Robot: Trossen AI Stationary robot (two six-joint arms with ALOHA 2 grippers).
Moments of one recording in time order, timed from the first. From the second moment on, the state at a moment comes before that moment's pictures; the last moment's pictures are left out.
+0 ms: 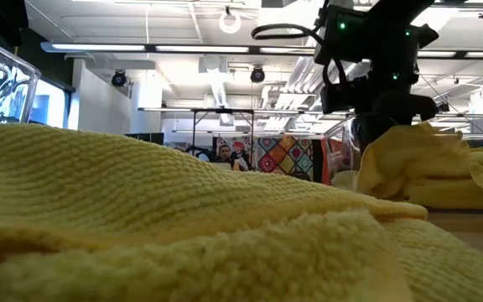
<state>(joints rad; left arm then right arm) -0.75 1.26 1.14 -1.25 -0.45 -1.52 0.02 1.55 0.89 -0.66 0.05 0.17</state>
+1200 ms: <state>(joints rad) -0.75 1.26 1.14 -1.22 -0.46 -1.52 0.06 1.30 0.91 -0.76 0.12 0.37</state>
